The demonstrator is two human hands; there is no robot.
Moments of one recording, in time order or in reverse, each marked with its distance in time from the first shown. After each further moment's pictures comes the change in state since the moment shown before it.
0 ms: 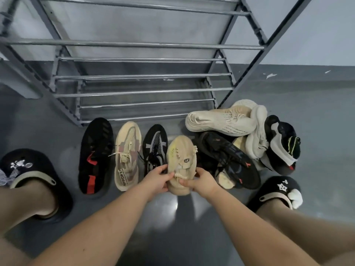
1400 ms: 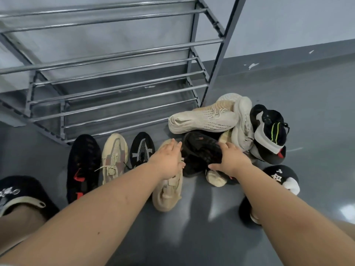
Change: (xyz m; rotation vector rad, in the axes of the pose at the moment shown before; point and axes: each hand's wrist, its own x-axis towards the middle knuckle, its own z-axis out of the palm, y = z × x) left_hand 0.007 0.080 0.068 1.493 0.039 0.443; right_hand 0.004 -0.022 -0.129 -1.027 0.309 -0.121
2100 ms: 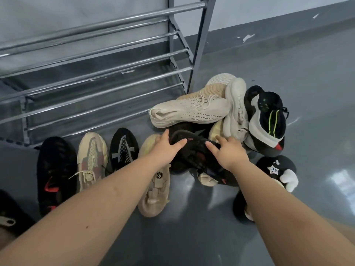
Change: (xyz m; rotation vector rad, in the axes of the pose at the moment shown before) left_hand 0.084 0.015 0.025 -0.779 0.073 -0.294; right_hand 0.047 0.038 0.023 0.160 0.049 0.136
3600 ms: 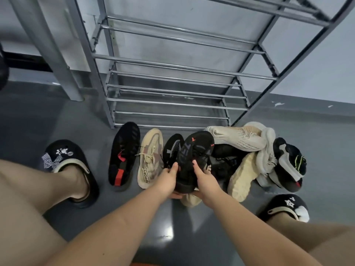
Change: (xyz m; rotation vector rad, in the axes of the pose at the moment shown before) left_hand -0.154 -0.125 -0.074 -0.880 0.061 -0.274; right_hand -0.168 -0.188 0.063 1.190 -0.310 0.128
